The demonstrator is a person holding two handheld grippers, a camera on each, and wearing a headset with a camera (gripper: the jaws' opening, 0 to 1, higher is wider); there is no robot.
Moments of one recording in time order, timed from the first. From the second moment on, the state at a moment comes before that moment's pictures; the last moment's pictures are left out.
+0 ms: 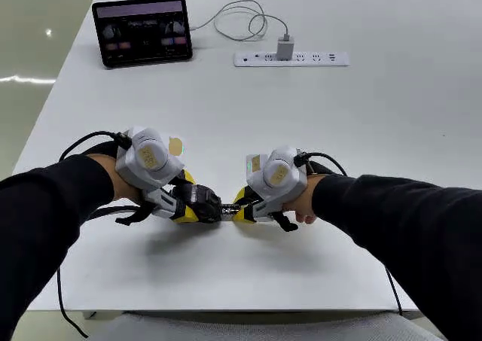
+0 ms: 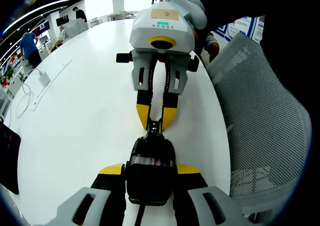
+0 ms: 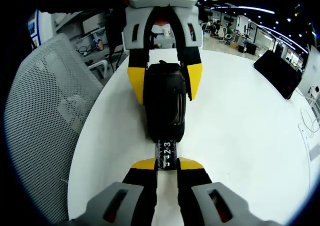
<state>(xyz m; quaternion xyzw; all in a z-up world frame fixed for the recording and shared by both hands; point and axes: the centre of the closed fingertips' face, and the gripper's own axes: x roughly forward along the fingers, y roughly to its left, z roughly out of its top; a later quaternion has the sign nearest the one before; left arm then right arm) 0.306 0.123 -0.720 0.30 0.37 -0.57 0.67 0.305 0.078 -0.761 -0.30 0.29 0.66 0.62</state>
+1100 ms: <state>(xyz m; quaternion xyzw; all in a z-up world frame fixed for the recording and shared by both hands) 0.307 0.123 -0.722 0.30 0.38 -0.56 0.67 0.306 0.057 -0.761 -0.29 0.30 0.65 0.63</state>
